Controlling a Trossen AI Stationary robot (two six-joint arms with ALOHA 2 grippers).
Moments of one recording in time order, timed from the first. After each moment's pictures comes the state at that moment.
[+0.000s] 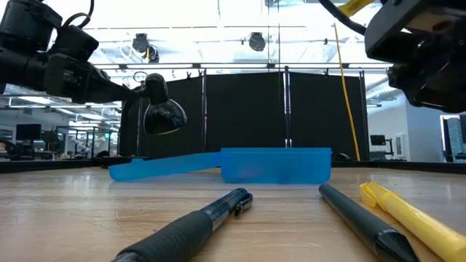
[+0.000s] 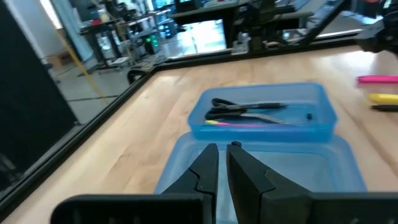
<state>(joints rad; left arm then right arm) -0.03 0.71 0.01 0.55 -0.22 0.15 0.69 2.00 1.24 -0.55 -0.14 2.18</state>
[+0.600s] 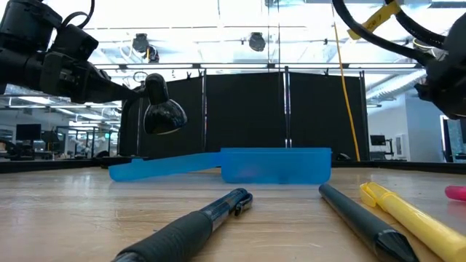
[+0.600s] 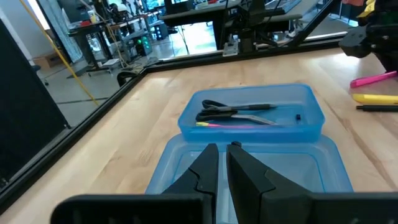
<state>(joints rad) -0.03 0.71 0.01 0.55 -0.18 0.14 0.70 2.00 1.08 -0.56 -0.26 2.03</state>
